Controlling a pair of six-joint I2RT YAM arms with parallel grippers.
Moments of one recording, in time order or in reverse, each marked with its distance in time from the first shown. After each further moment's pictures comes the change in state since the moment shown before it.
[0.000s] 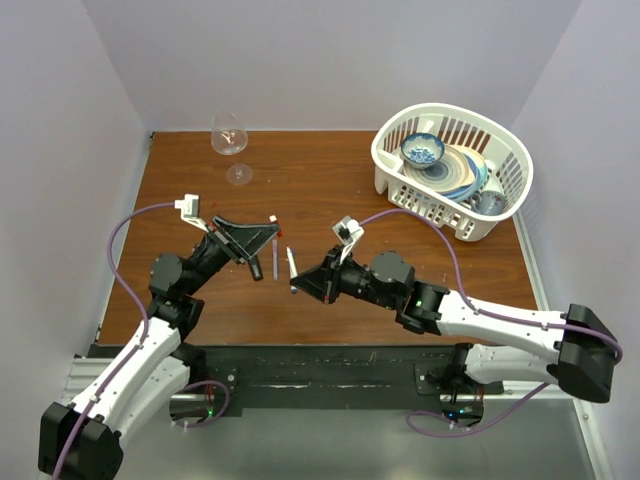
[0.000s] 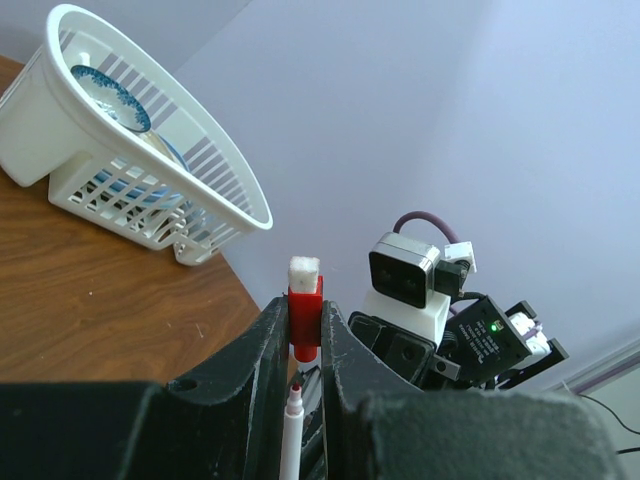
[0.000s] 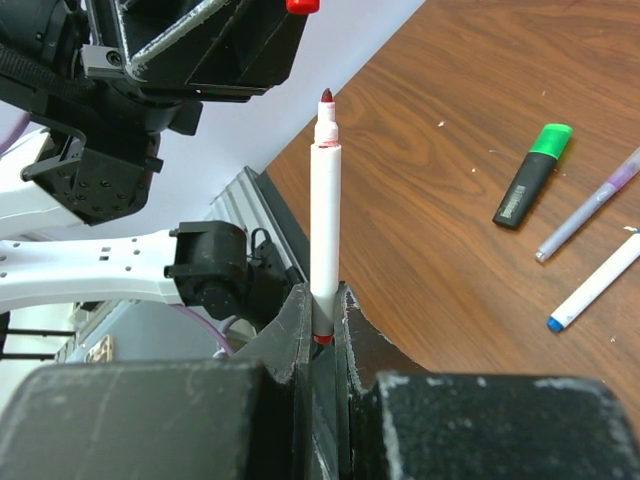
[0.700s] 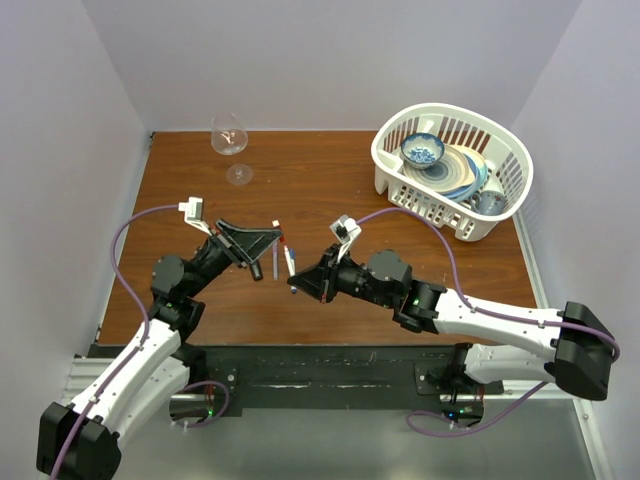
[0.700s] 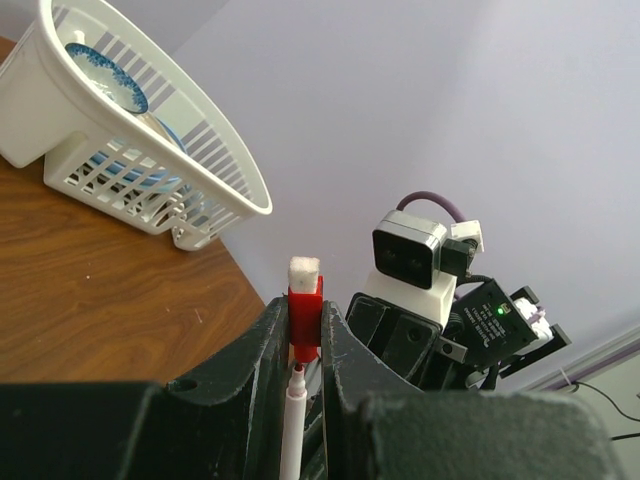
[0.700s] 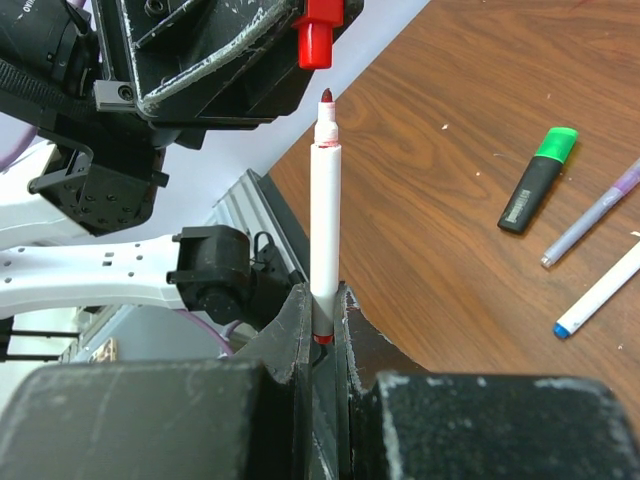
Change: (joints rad) left arm -0.019 -0.011 -0.018 -0.013 0.008 0.005; right arm 0.005 0.023 0.017 0.007 0.000 0.006
